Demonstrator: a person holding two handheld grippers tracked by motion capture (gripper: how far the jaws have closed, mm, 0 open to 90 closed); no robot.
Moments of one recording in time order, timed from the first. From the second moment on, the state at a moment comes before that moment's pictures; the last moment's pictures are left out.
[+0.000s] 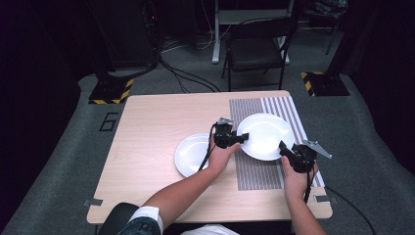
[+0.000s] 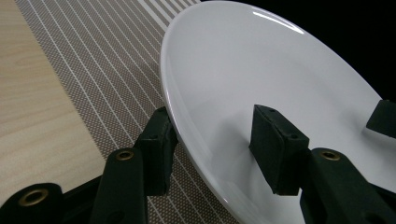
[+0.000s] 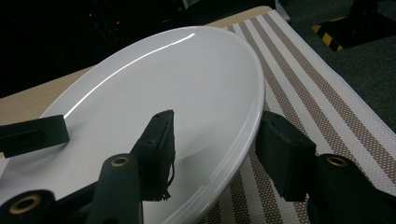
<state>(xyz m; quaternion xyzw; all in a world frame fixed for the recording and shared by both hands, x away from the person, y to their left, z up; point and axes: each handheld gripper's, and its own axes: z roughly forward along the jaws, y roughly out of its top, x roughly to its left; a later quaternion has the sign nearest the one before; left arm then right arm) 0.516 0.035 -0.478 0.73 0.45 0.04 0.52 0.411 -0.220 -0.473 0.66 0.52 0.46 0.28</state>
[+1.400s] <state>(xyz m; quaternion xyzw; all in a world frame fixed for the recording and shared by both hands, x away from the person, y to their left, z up) 0.528 0.011 -0.503 0.74 0.46 0.05 0.48 0.426 -0.235 -0.497 0.67 0.53 0.43 0.29</state>
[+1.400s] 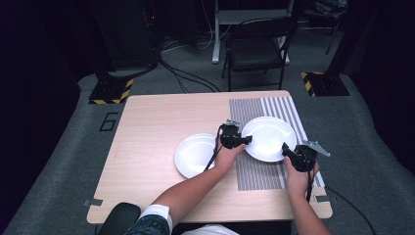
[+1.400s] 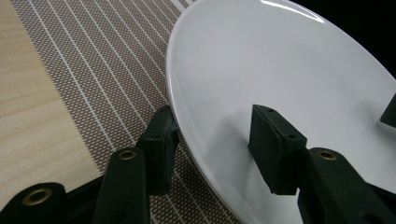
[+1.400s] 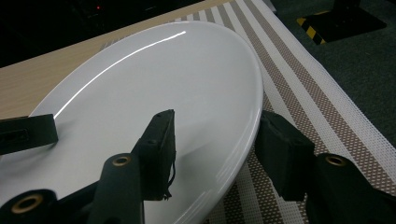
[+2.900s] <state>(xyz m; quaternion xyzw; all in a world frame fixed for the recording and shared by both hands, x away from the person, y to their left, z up) 0.532 -0.008 -0.513 0.75 0.49 0.08 0.44 0.438 -0.238 -0.516 0.69 0.55 0.37 0.29</state>
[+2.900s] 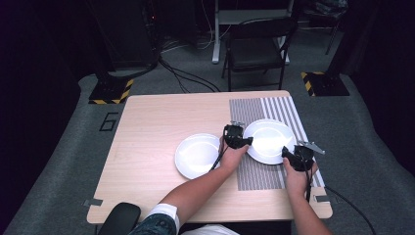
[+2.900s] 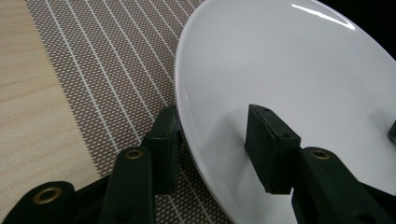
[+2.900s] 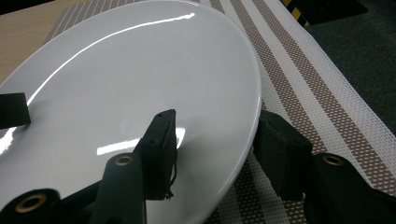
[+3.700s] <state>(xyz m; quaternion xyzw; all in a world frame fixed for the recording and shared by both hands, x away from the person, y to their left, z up) 0.534 -0.014 -0.521 0.76 0.48 0.12 0.42 0.445 -0.238 -0.524 0.69 0.56 0.36 0.29</state>
